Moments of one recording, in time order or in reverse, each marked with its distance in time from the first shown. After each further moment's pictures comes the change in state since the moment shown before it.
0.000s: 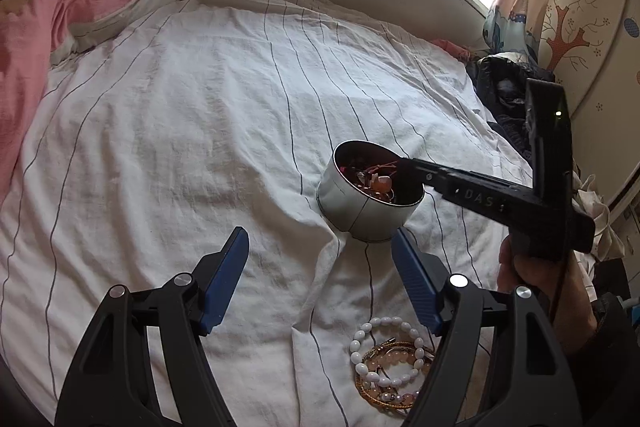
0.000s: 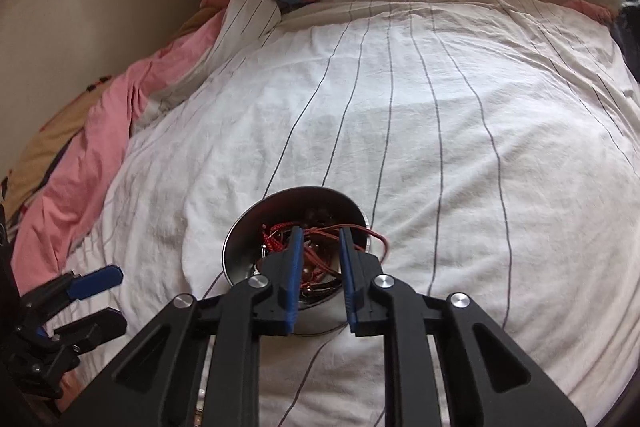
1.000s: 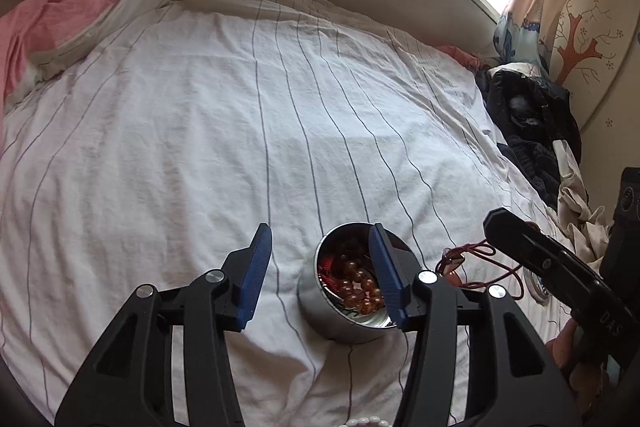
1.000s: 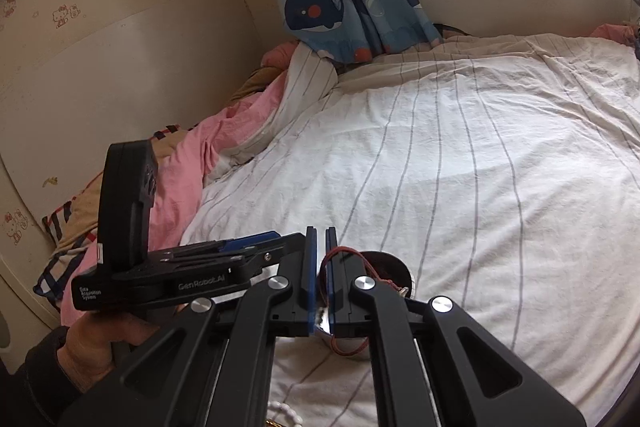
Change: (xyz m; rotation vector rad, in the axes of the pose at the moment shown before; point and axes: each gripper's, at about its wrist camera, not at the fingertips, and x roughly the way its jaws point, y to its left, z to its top) left arm 0.058 -0.014 0.080 -0.022 0.018 0.013; right arm -0.065 -0.001 0.016 0.024 -0.227 0.271
